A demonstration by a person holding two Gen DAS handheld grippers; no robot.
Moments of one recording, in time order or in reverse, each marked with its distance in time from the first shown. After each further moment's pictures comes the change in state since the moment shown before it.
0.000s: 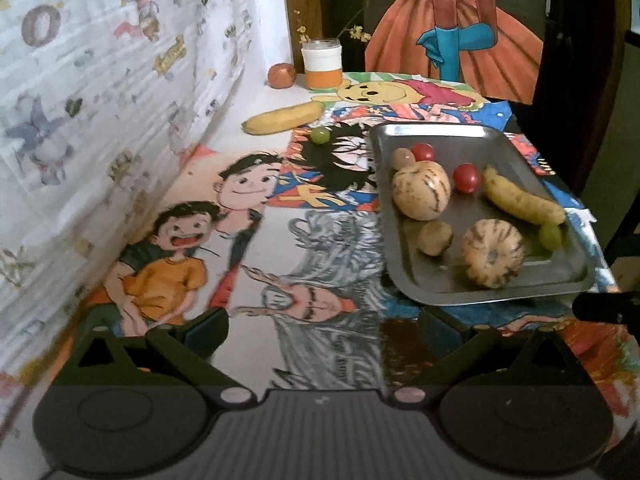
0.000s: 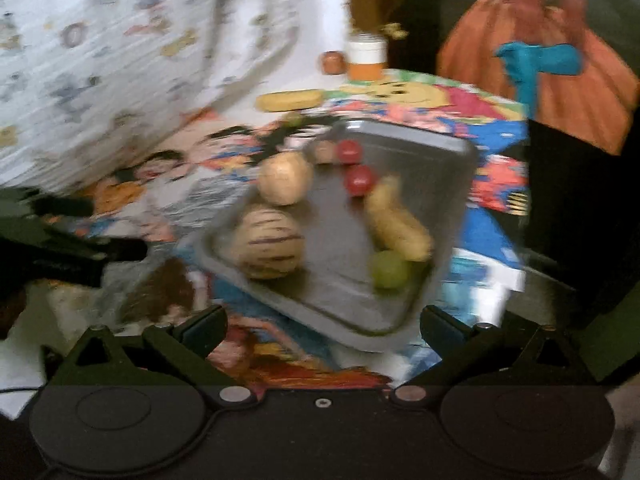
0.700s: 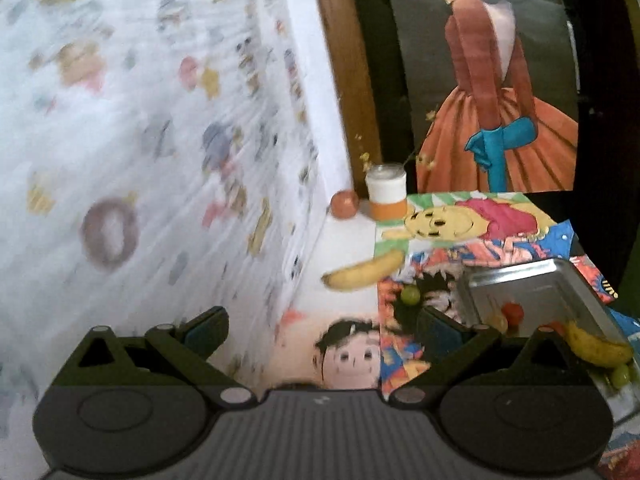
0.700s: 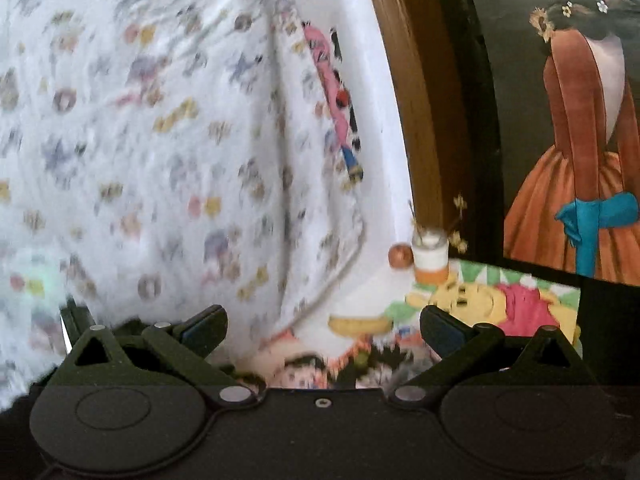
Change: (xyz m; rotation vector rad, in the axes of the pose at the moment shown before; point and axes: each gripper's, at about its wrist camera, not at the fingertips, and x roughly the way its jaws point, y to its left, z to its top) left arm -0.014 0.072 0.110 0.042 -0.294 0.110; right arm -0.094 -0.022 0.223 -0.003 -0.356 0.230
